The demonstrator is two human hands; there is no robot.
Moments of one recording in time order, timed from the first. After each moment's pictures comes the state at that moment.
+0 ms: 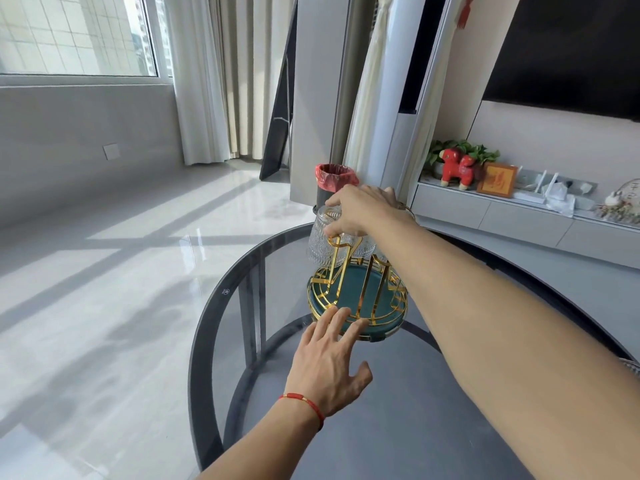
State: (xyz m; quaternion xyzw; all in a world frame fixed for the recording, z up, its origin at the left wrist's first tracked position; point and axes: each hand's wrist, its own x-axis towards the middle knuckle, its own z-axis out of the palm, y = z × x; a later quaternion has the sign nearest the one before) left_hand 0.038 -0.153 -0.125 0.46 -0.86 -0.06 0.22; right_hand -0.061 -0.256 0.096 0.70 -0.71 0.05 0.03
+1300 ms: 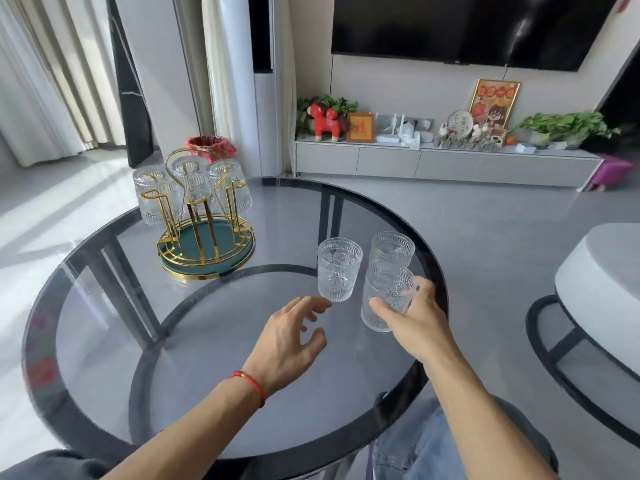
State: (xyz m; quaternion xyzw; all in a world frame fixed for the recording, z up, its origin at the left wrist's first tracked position) left_hand -0.070 0.013 -0.080 0.27 -0.87 -0.31 0.29; right_hand -0.266 0.118 -0.054 0.29 -0.86 0.39 -0.18
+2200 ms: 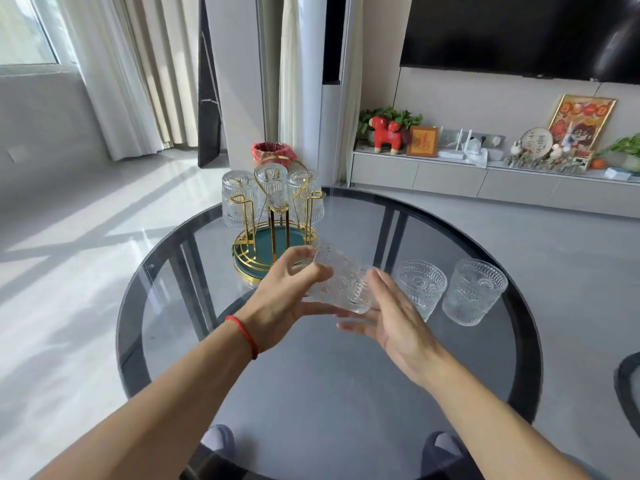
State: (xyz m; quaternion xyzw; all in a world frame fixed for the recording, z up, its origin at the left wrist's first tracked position) left_hand -0.008 -0.074 -0.017 0.30 -0.50 -0.73 0.35; right_hand -0.170 0.021 -0.035 0.38 -0.53 0.58 -0.49
